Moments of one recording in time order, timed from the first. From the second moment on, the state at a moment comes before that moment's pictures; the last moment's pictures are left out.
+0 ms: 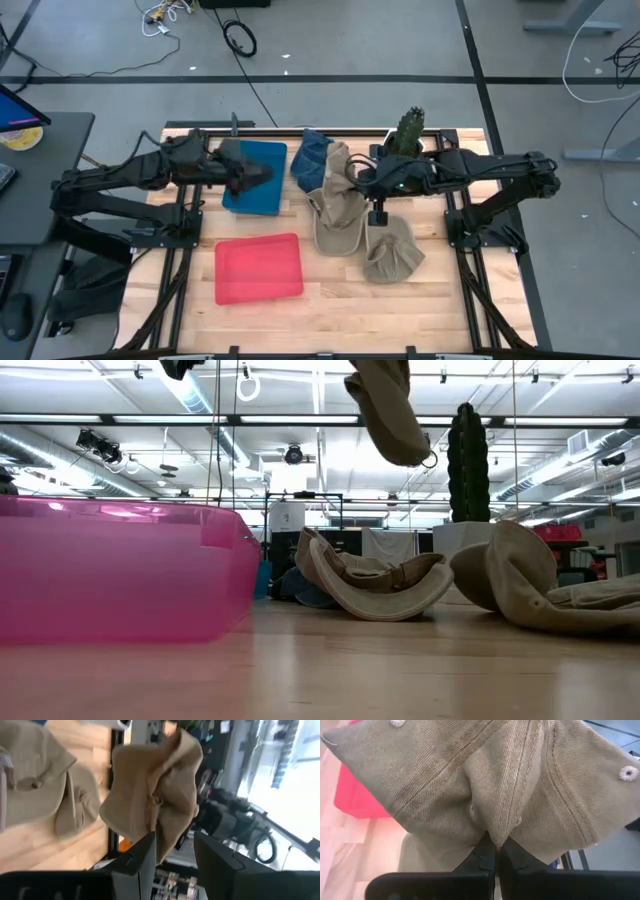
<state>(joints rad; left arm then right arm) 0.10 0.92 1.03 -0.29 0.00 -1.67 0.11 1.44 1.59 -0.90 0.30 -0.11</state>
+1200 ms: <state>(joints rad) 0.10 1.22 1.03 0.08 0.22 -1.61 0.11 1.55 1.59 -0.75 0.19 -0.12</state>
